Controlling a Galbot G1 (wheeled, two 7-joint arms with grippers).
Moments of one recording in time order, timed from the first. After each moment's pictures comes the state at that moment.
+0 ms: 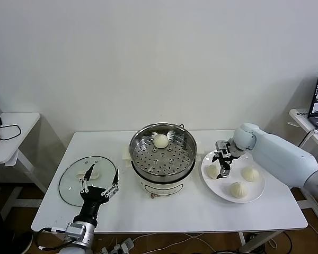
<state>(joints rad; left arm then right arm) 1.58 -1.53 -0.56 -2.12 0.13 -0.03 0.12 0.05 0.88 -0.85 1.00 -0.02 -0.16 -1.08</state>
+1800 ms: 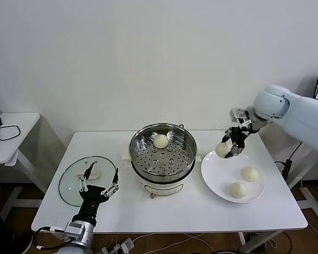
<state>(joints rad) 1.58 -1.51 -0.57 -2.15 0.13 -0.02 0.12 0.63 0.68 -1.24 1.41 0.36 -0.39 -1.17</state>
